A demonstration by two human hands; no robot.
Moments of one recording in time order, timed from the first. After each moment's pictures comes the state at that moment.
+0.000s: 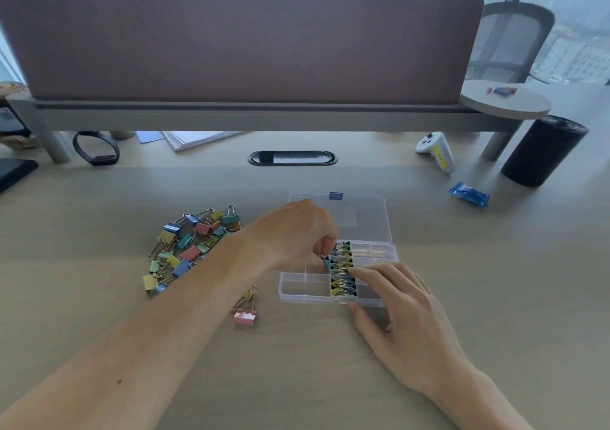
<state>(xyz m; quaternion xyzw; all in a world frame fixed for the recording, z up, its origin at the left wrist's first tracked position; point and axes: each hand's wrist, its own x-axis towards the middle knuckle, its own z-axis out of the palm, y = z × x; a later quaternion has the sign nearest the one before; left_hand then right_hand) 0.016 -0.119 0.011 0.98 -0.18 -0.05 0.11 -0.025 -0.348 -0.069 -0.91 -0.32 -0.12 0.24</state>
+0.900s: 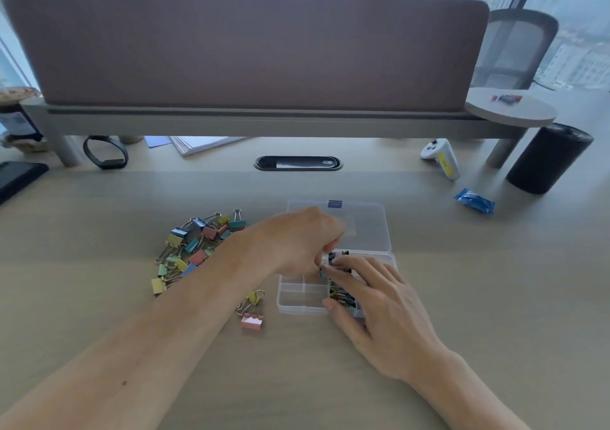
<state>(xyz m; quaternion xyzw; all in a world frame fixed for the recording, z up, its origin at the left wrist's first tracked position) 0.017 -0.116 0.014 0.98 -0.16 -0.10 0.10 -0.014 -0.317 -0.067 -0.90 -0.38 -0.12 0.19</state>
